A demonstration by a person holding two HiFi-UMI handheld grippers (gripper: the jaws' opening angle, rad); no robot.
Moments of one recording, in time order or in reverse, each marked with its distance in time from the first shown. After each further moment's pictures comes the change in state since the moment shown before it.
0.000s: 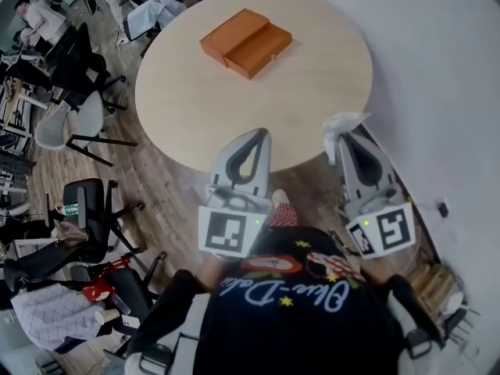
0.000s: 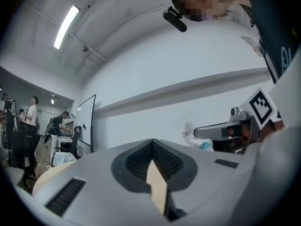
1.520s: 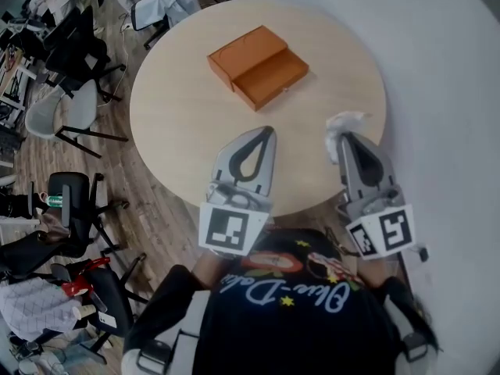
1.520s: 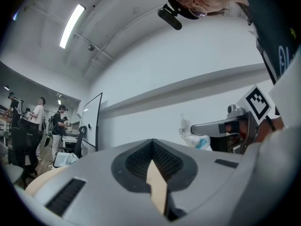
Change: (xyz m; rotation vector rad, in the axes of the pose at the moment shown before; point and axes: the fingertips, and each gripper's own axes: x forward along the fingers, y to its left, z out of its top) left arm 0.111 0.072 -0.007 -0.016 -0.021 0.076; right arm 0.132 -0.065 0.018 -0.018 0.002 0.108
